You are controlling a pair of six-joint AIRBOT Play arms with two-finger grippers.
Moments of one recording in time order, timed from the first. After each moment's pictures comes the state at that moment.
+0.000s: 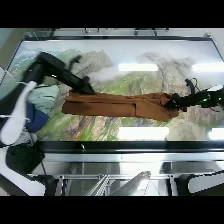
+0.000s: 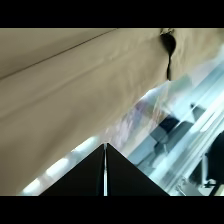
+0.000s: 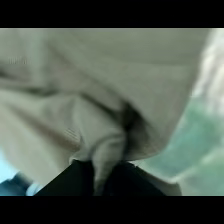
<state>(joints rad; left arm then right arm) -0.19 -1.86 1.64 -2.36 1.41 1.85 -0.36 -1.73 1.18 -0.73 1.26 1.05</state>
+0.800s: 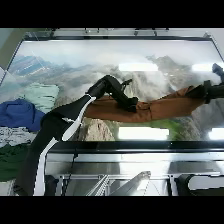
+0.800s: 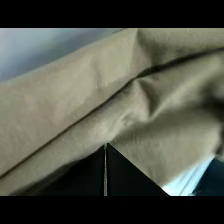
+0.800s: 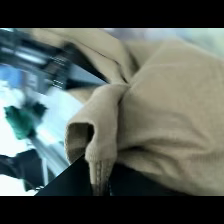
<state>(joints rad) -0.59 -2.29 2.04 -2.44 1.30 1.62 -0.56 -1.62 1.36 -0.58 1.70 1.03</state>
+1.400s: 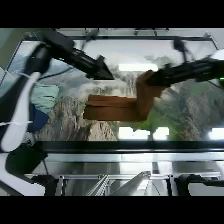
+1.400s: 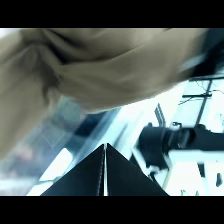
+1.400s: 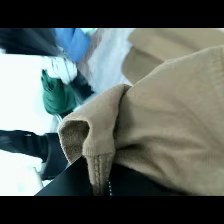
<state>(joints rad) -0.21 -1.74 1.85 -2.56 1.58 1.77 0.09 -1.55 1.41 -0.45 1.44 1.14</state>
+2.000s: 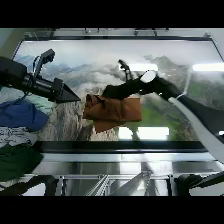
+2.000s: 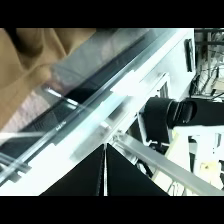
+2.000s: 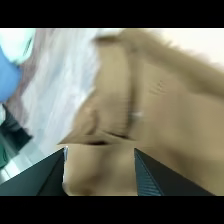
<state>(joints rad) 0.03 -1.28 1.19 -2.53 1.61 1.91 0.37 -1.69 1.42 -0.62 0.94 1.23</state>
